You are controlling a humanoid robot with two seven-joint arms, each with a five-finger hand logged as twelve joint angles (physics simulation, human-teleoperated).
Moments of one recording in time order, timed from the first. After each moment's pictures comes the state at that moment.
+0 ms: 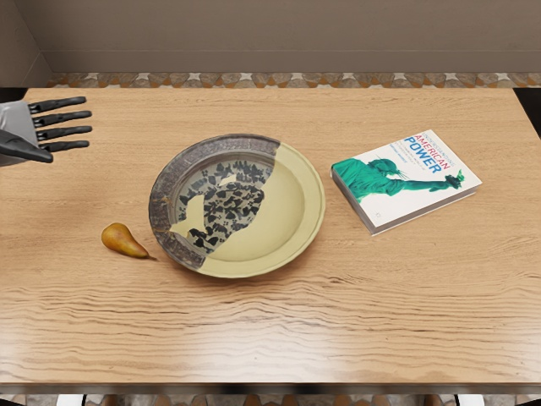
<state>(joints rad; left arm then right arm) -0.89 1.04 -0.43 -1.12 -0.24 -0.61 0.31 0.01 0.00 0.02 0.28 -0.24 -0.02 -0.03</state>
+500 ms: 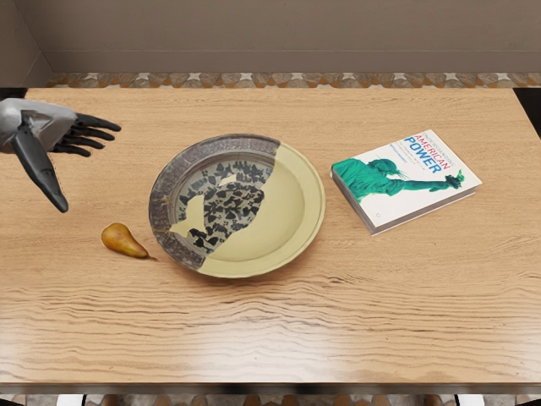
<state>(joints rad) -1.15 1.03 -0.43 -1.39 0.44 -0.61 0.58 0.01 0.00 0.02 0.28 -0.24 -0.03 -0.03</state>
